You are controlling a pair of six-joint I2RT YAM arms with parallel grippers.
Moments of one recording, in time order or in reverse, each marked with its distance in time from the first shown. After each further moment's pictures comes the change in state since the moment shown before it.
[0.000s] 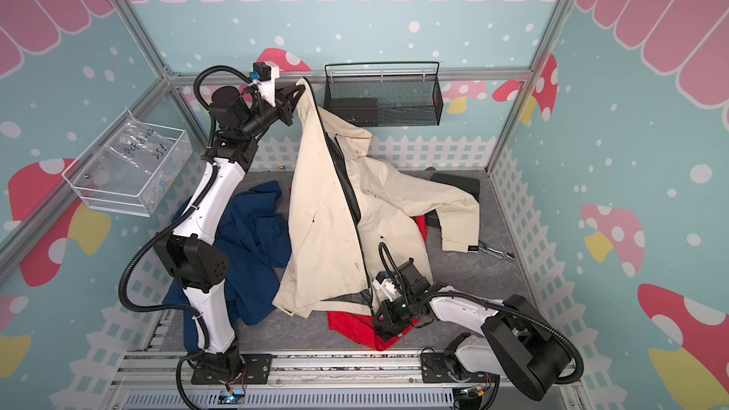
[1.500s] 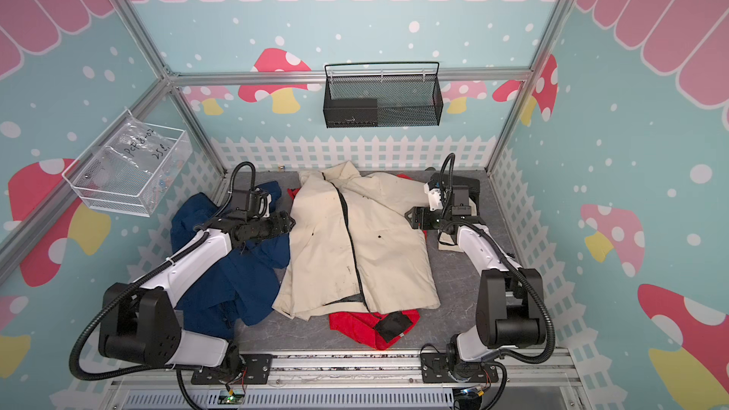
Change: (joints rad) left arm 0.008 -0.526 -1.162 -0.518 -0.385 -0.462; right arm -0.624 0.288 0.644 -0.055 0.190 -0.337
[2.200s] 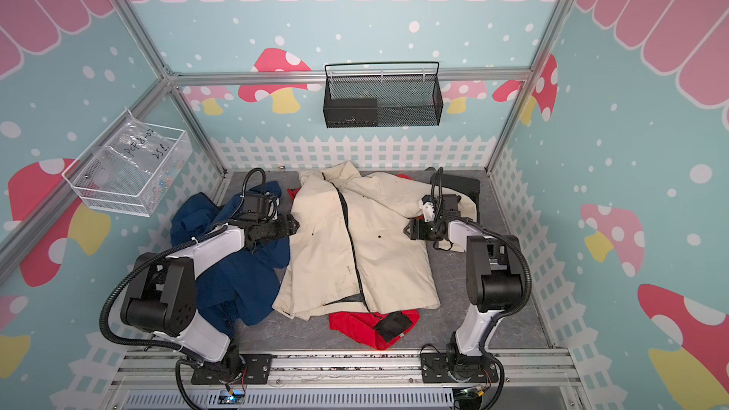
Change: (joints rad) left arm 0.013 0.171 -0.039 0.232 -0.006 0.068; right arm -0.001 0.256 0.005 0.038 -0.013 -0.015
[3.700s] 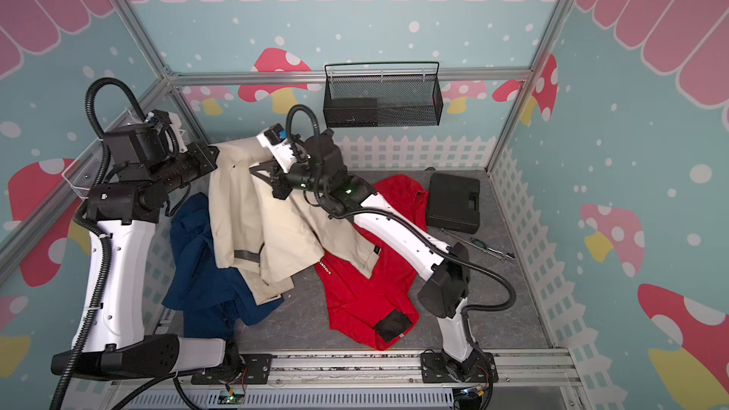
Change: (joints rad) left arm 0.244 -0.277 0.848 -0.643 -0.026 -0.021; right arm 0.877 0.258 1.154 0.102 0.020 0.085
